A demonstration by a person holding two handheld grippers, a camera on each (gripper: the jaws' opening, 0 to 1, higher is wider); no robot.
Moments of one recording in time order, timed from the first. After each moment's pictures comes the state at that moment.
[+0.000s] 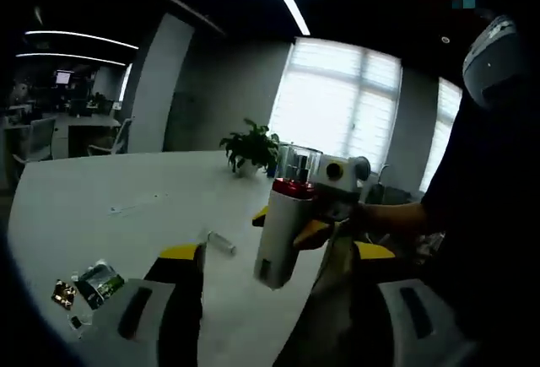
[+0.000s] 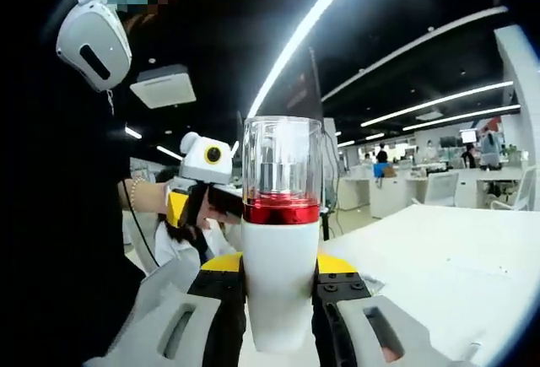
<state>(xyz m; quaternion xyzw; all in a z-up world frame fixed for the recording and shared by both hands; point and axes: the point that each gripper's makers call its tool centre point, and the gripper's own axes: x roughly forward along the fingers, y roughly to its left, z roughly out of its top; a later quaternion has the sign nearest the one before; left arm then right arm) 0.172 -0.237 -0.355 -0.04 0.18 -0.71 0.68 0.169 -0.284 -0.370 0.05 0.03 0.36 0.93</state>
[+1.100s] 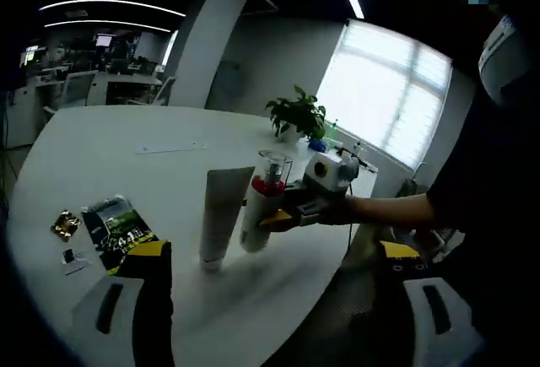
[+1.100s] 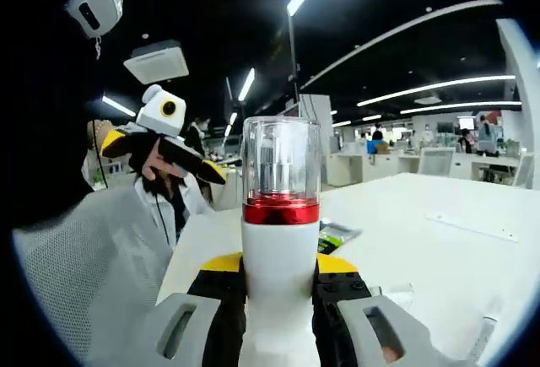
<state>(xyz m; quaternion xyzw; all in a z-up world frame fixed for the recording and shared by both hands) 0.197 -0.229 -0.447 -0.02 0.27 -0.64 0.72 0.230 -0.331 -0.509 0.02 0.08 0.36 0.93</state>
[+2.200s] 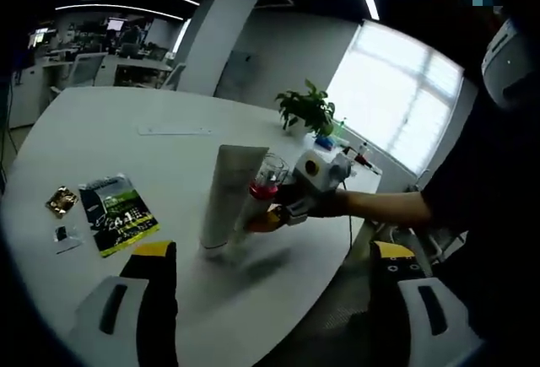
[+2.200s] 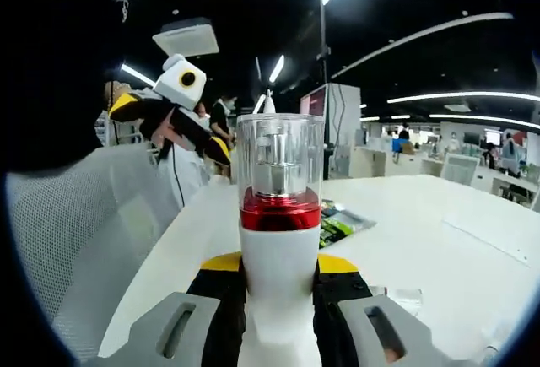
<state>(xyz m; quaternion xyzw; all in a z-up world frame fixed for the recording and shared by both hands) 0.194 -0.233 -0.463 -0.04 0.30 -0.62 0.72 0.239 -0.323 -0.535 -0.04 0.09 0.42 0.90</state>
